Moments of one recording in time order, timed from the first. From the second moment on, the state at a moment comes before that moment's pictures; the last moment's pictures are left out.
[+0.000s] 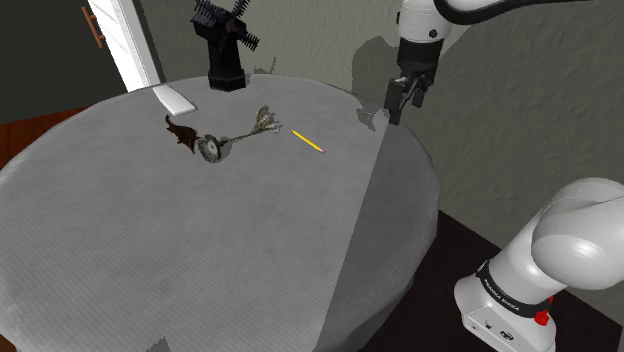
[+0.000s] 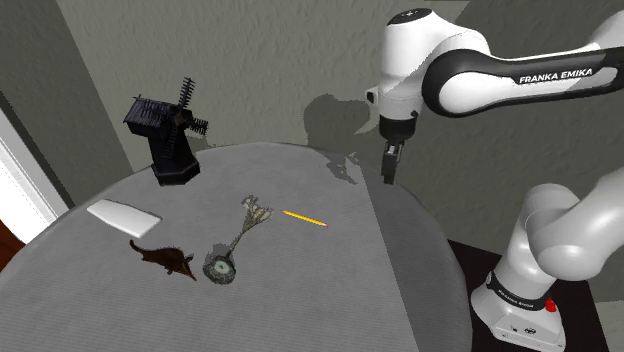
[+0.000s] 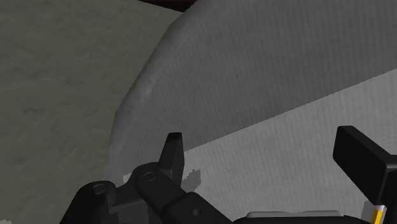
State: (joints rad) arm 0.03 -0.56 0.15 -2.30 -0.07 1.68 0.07
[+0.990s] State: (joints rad) arm 0.08 0.05 0.30 -1.72 -0.11 1.62 0.26
